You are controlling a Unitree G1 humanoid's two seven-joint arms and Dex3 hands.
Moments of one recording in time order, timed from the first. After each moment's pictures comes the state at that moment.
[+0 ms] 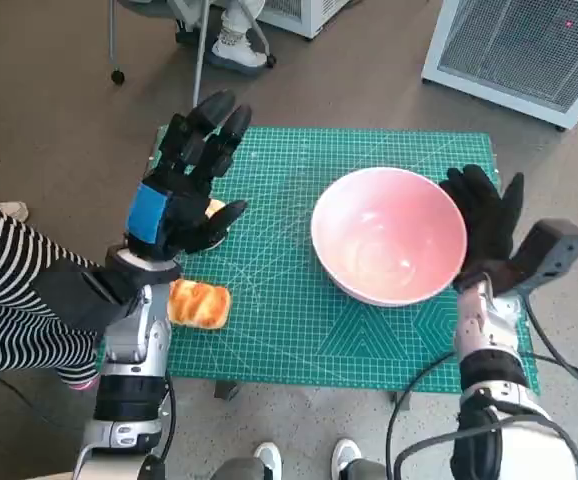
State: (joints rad) left arm -0.51 0.16 0.14 0.28 -0.28 -0.40 -0.43; right arm -0.87 -0.15 -0.44 1.27 0.28 -0.36 0.22
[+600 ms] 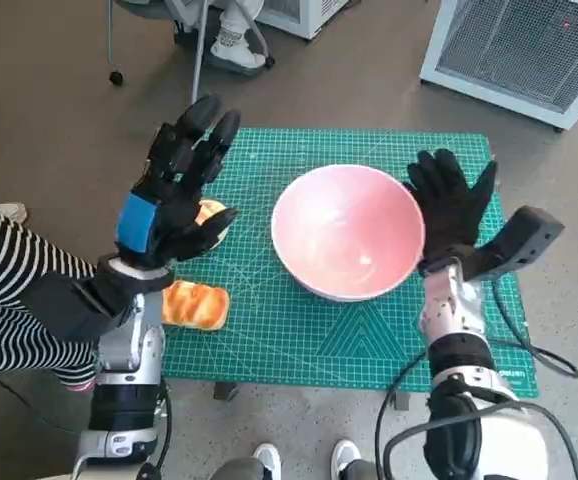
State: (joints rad) left arm -0.48 0.16 0.15 0.25 -0.29 -0.40 -0.43; right arm -0.95 -0.06 -0.54 1.29 0.38 -0.30 0.22
